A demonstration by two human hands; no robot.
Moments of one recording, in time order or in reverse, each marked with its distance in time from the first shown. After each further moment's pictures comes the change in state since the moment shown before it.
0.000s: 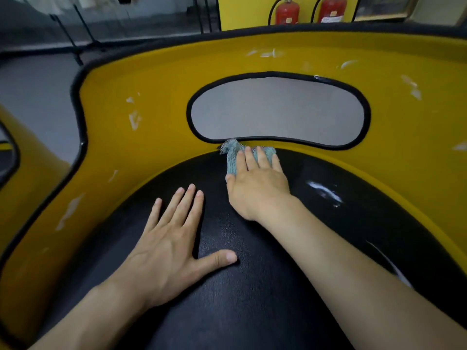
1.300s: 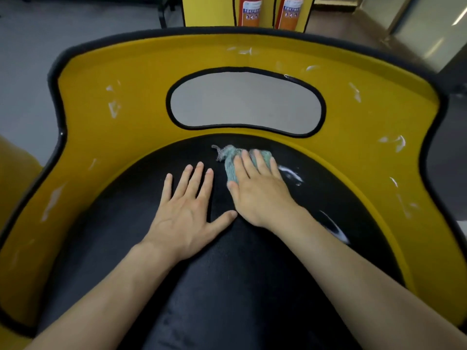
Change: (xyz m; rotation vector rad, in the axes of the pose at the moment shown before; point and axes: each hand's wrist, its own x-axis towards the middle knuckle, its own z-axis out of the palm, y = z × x) left_hand 0.028 0.024 0.006 -0.041 0.061 0.099; right_hand -0.065 0.021 -0.002 -0.065 -0.030 0.054
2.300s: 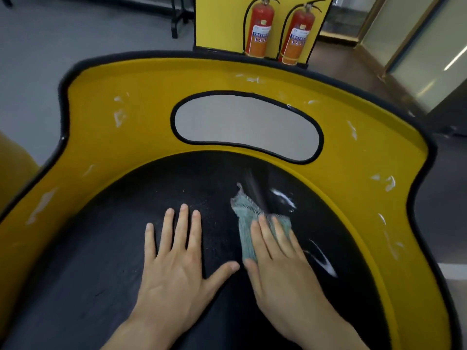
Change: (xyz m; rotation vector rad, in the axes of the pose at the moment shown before) left_hand -0.052 0.038 0.020 -0.039 0.075 -0.171; right_hand -0.103 0.014 0.018 0.017 0.068 -0.058
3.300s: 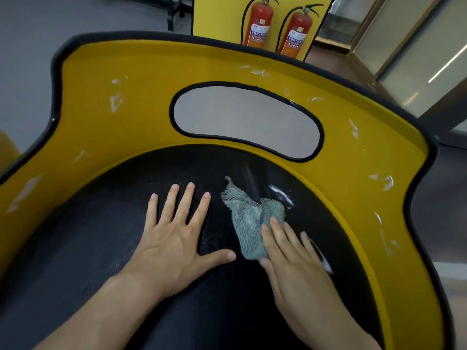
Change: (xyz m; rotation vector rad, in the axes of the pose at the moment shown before) left_hand 0.031 -0.016 -0.018 0.010 -0.141 0.101; right_hand -0.015 0.020 -0.007 -0.015 -0.112 0.082
